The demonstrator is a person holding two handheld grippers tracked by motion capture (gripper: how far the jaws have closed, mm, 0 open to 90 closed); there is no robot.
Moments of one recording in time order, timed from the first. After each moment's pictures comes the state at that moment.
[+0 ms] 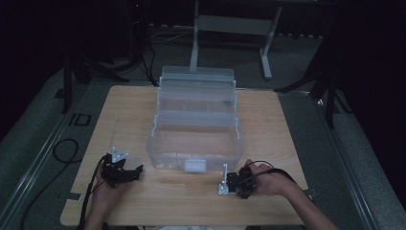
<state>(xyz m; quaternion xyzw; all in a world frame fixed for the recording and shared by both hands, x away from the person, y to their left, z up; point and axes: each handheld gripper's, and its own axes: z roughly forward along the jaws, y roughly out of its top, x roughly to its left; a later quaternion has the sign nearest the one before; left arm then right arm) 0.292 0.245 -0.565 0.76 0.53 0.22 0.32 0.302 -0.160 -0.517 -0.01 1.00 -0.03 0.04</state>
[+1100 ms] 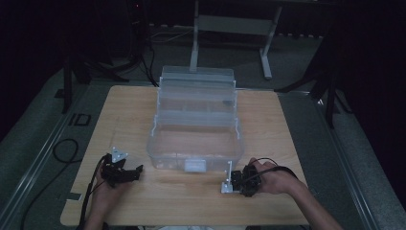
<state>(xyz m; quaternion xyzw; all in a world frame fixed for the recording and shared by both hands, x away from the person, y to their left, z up) 0.292 0.245 -0.565 0.75 0.53 0.22 0.32 0.301 -0.170 -0.497 -0.01 1.00 -0.03 0.03</state>
